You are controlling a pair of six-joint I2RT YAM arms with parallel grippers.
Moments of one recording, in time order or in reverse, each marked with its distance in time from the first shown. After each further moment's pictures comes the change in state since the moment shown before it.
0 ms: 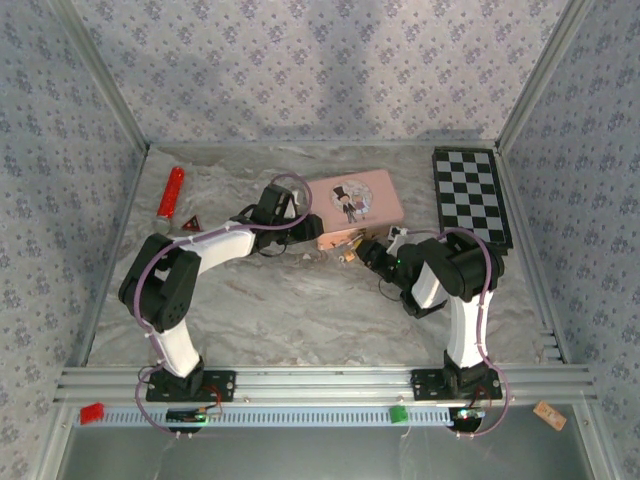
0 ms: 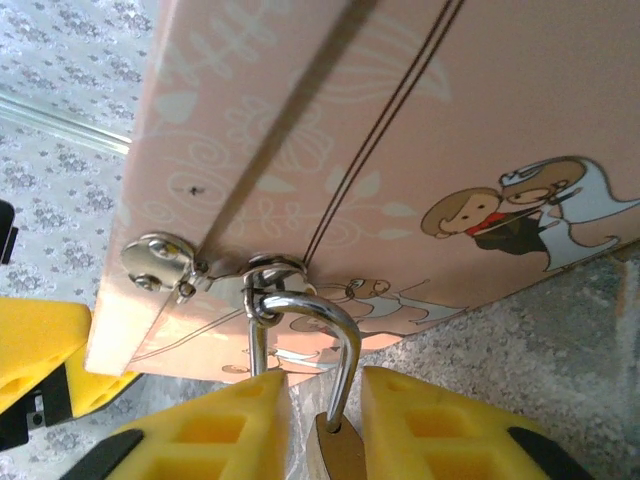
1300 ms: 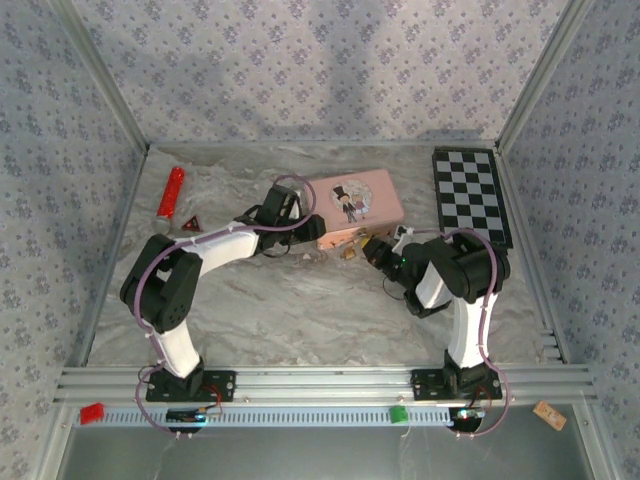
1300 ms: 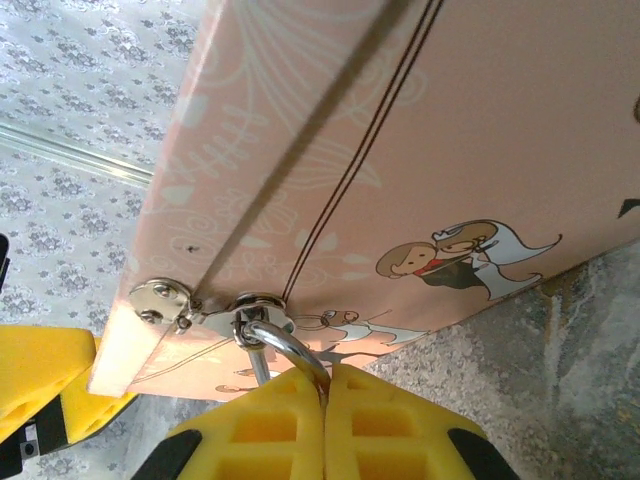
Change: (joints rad) left arm -0.026 0.001 0.018 -0.022 -0.076 -0.019; right arm -0.041 -0.032 -0.020 -0.014 0.006 0.001
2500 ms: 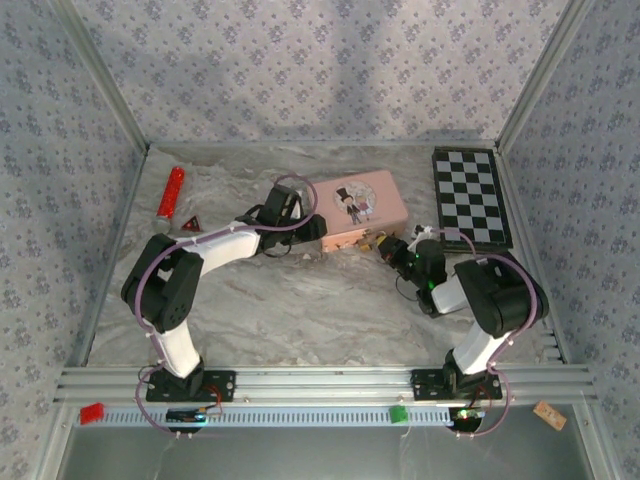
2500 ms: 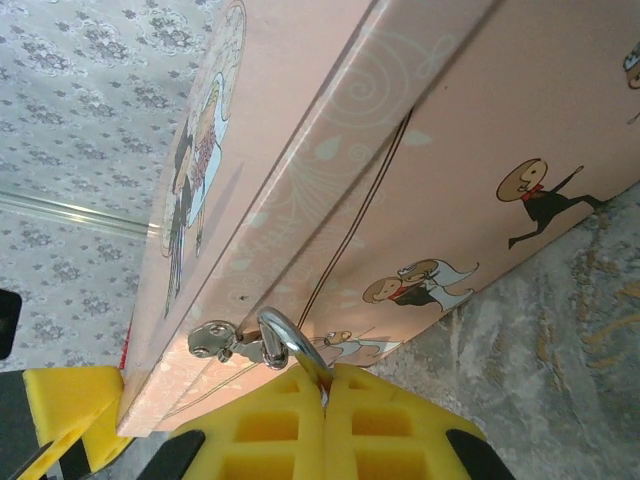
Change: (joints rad) left arm -0.007 0.006 0.007 -0.003 -0.010 0.000; right arm -0.072 -0.321 -0.066 -0.330 0.040 -0.005
